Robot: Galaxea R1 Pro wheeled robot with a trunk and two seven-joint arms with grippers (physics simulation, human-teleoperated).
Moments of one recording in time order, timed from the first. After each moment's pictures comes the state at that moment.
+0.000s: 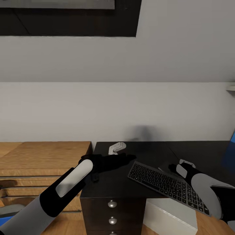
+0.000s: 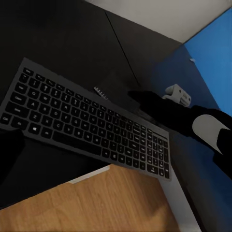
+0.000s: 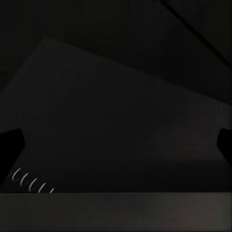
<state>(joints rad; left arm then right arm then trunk) -0.73 0.11 -0.79 -1.58 1.59 0.55 0.70 -1.02 -0.20 -0.03 -0.03 -0.36 0.22 -0.23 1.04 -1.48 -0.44</state>
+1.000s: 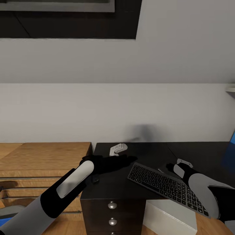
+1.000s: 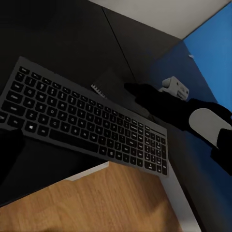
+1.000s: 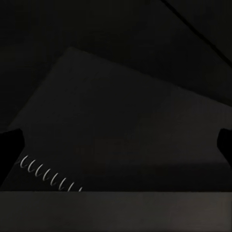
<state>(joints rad) -0.73 0.11 -0.81 -1.58 1.59 0.55 0.70 -1.02 -0.18 -0.03 -0.03 -0.36 0.19 -0.23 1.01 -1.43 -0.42</state>
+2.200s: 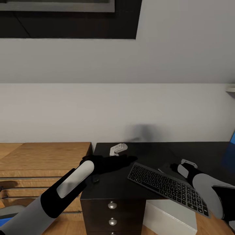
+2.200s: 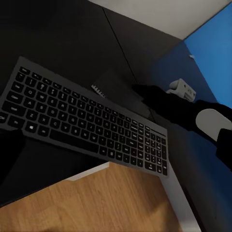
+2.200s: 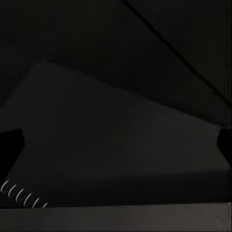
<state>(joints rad) -0.73 0.11 -0.81 -1.58 1.59 0.55 0.70 -1.02 -0.22 -0.03 -0.03 -0.36 0.19 -0.23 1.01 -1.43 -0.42</state>
